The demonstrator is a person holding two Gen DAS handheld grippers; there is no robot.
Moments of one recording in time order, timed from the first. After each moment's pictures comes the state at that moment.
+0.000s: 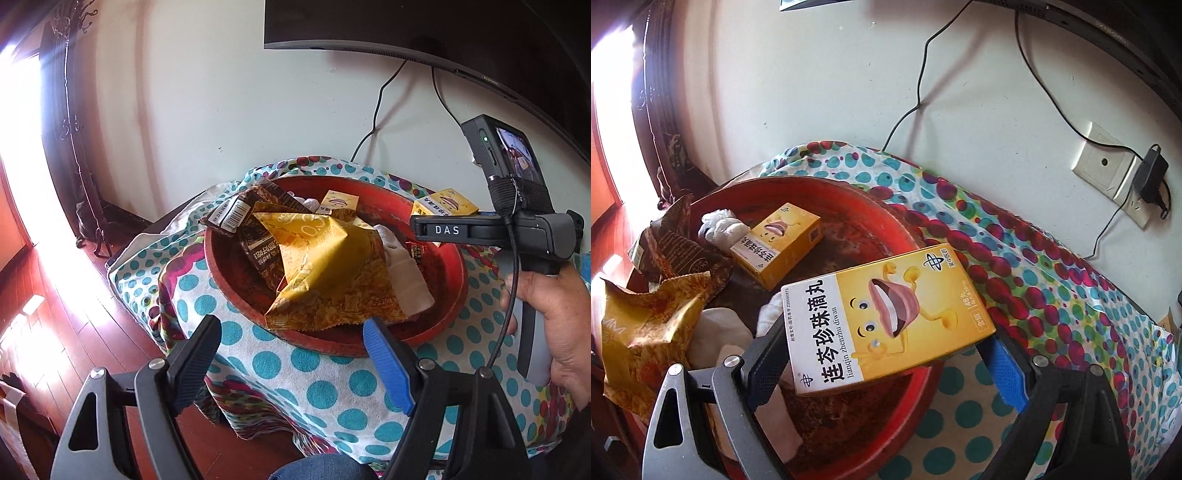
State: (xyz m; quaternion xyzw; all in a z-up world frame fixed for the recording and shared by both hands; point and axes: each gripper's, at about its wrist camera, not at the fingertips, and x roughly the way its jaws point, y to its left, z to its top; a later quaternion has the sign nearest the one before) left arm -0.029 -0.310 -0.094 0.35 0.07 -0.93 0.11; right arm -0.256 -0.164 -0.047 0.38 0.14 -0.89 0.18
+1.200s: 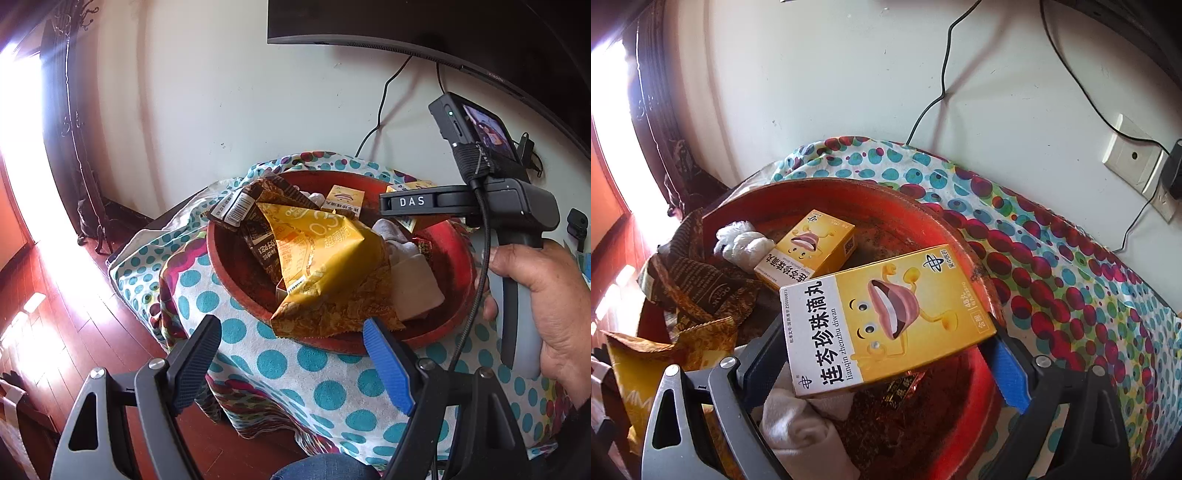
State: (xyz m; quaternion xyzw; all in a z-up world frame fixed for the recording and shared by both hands) left arm -0.029 -0.312 -0.098 0.35 0.07 -0.93 0.12; right arm -0.264 -0.189 -0.049 0.41 0.11 -0.89 0.20
